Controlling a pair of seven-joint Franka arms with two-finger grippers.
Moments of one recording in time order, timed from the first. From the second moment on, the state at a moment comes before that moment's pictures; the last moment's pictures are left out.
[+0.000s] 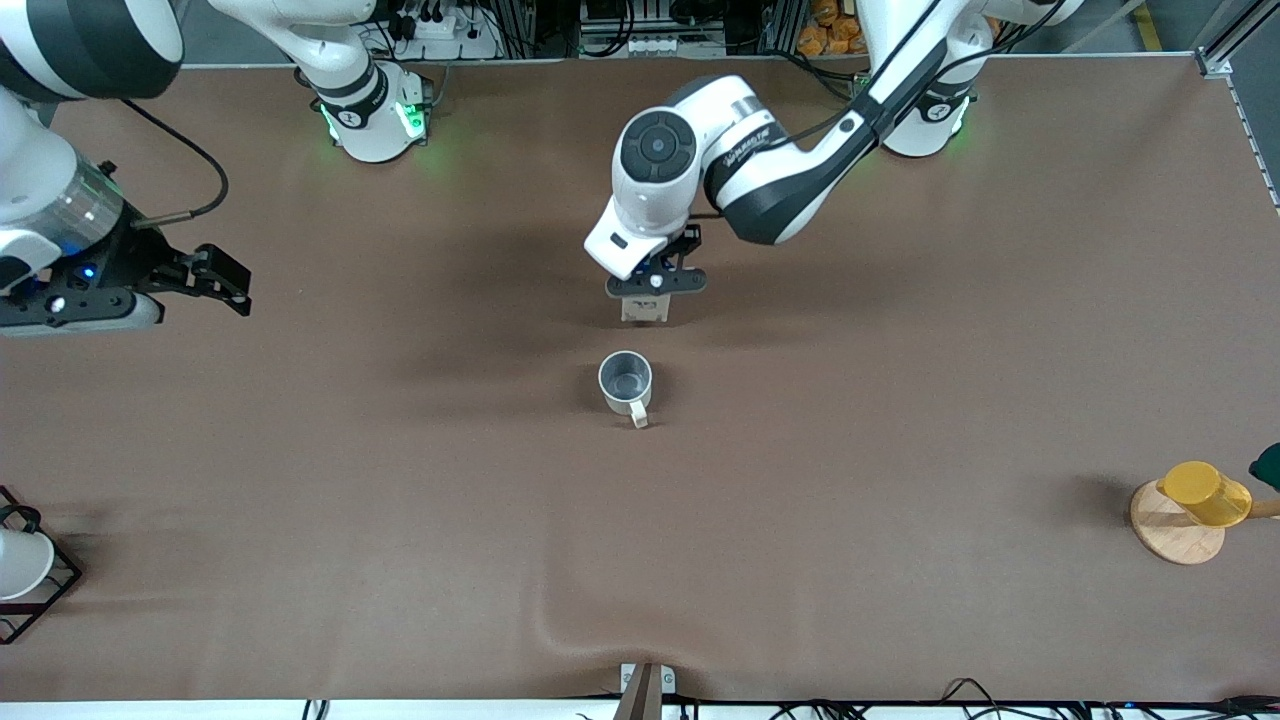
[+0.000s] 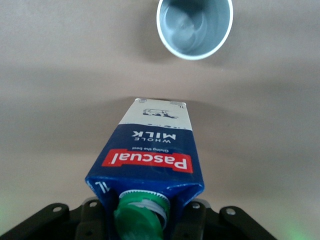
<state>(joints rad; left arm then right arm) -0.36 0.55 -0.60 -1.56 0.10 1.95 -1.04 -0.09 0.00 0.20 -1.68 -0.03 1.74 0.03</state>
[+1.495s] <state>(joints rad) -0.42 0.64 -0.56 -1.52 0.21 2.00 -1.11 -0.01 -0.02 -0.02 -1.60 -0.03 1.61 0.01</state>
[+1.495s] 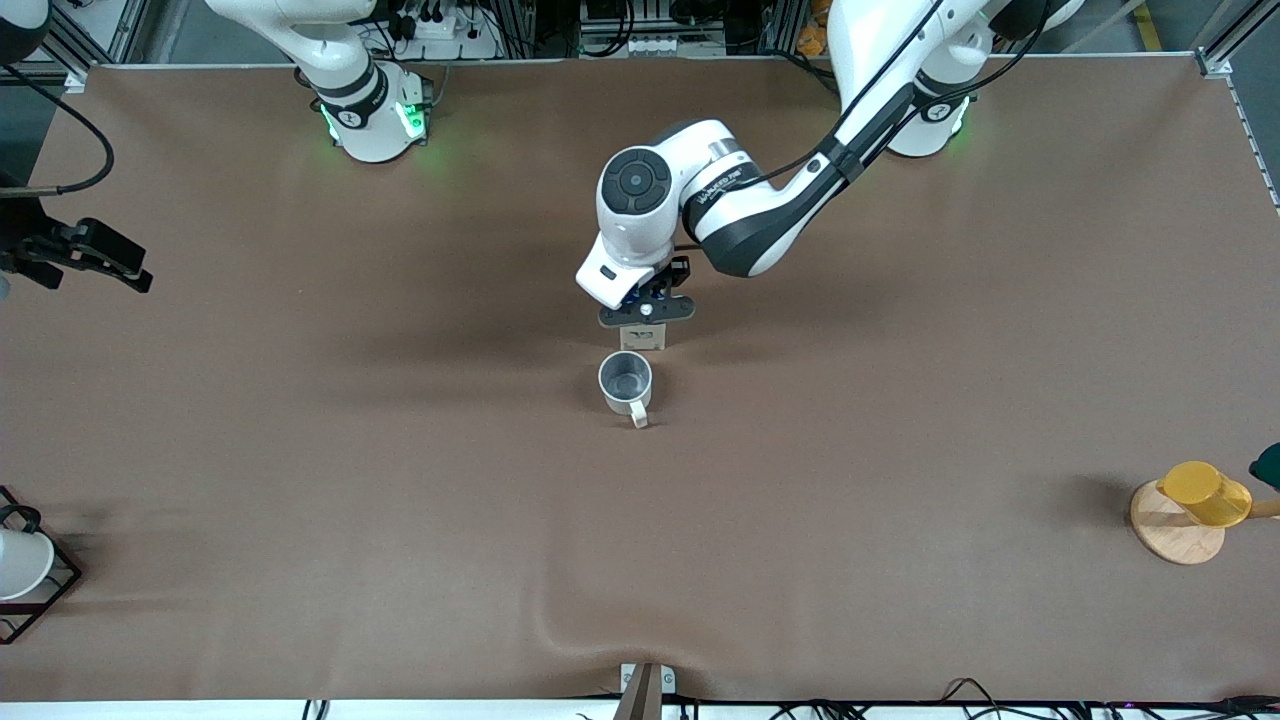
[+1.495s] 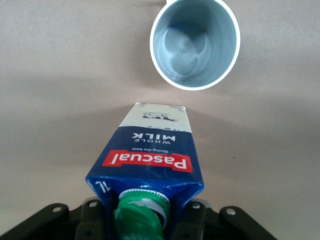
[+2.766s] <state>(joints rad) -0.42 0.64 -0.54 -1.48 0.23 2.04 -1.11 -0.01 -0.02 -0.04 -1.61 -0.03 1.57 0.00</state>
